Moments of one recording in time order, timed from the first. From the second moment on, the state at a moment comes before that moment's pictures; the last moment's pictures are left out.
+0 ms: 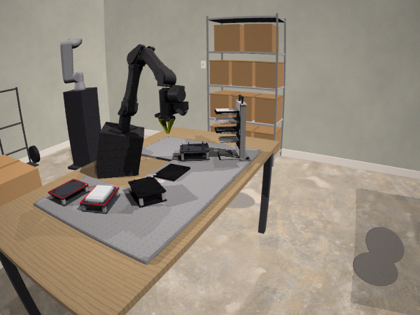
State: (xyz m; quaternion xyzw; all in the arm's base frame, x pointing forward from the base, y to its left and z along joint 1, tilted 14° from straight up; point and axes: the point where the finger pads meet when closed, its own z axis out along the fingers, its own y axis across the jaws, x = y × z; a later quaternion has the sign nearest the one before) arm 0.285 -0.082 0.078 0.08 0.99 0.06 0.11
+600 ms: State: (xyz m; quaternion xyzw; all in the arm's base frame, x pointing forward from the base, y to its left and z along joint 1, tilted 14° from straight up) arm 0.288 -0.045 0.098 0.09 0.99 0.07 0.10
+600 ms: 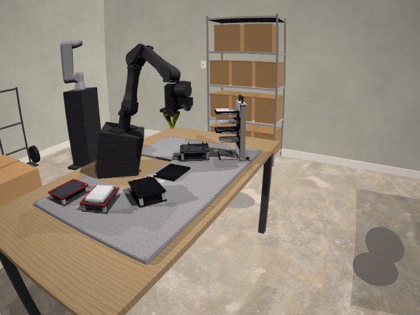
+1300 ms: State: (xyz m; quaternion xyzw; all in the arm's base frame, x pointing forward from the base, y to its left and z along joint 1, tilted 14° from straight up) arm 0.298 0.009 0.106 0.06 0.98 0.07 0.15
